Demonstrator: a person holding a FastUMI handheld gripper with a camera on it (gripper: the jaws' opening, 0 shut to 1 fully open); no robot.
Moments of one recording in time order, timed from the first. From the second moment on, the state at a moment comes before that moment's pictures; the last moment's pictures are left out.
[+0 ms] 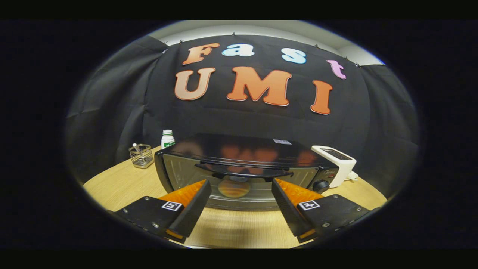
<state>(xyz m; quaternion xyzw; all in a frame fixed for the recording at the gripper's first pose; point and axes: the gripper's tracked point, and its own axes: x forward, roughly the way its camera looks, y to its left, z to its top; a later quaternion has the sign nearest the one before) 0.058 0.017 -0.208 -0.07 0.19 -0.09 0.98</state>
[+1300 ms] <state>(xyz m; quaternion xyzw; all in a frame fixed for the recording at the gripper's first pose) -0.162 -0.046 -0.059 -0.03 0.03 -0.08 1.00</state>
